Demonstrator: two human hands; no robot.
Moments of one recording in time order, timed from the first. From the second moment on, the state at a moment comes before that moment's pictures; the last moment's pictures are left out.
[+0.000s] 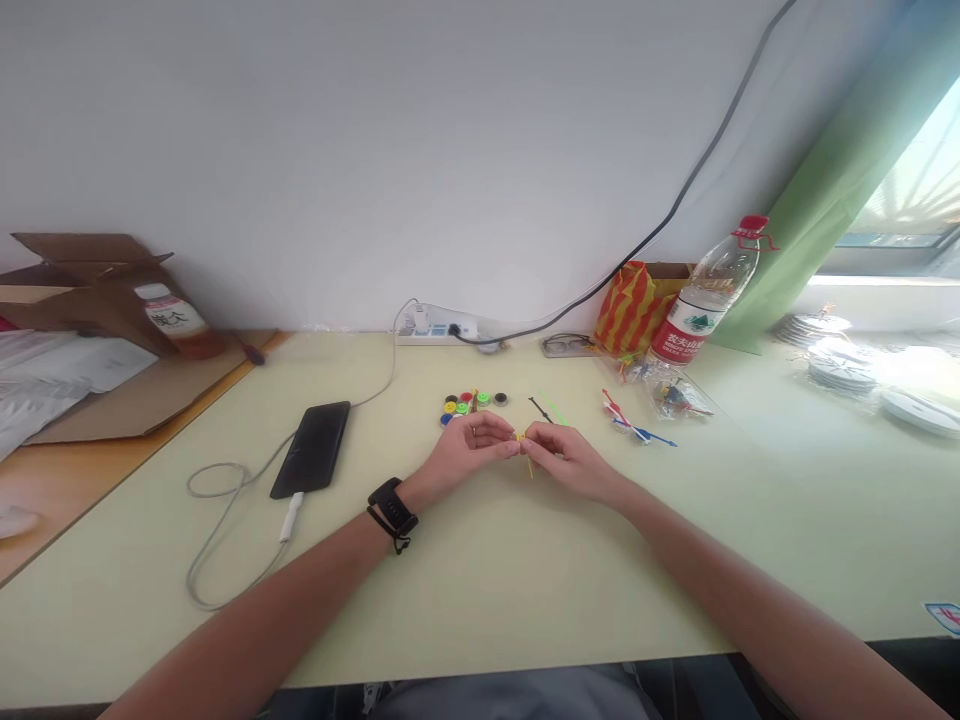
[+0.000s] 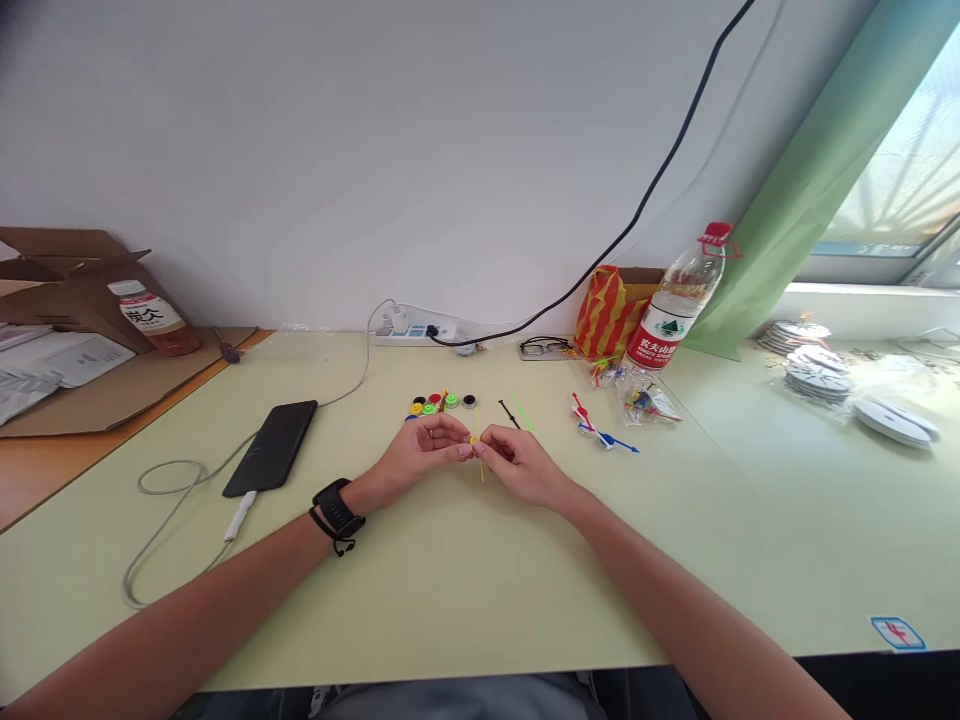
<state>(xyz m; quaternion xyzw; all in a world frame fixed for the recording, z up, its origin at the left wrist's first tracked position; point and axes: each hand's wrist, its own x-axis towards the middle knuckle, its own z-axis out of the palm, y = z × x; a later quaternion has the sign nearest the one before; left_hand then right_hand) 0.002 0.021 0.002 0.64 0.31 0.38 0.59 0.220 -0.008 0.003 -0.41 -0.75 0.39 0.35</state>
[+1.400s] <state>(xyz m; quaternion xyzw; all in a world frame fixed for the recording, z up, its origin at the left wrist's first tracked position) -0.005 0.038 -0.012 0.90 0.37 0.21 0.05 0.253 0.017 -0.009 -0.56 -0.81 0.02 0.15</state>
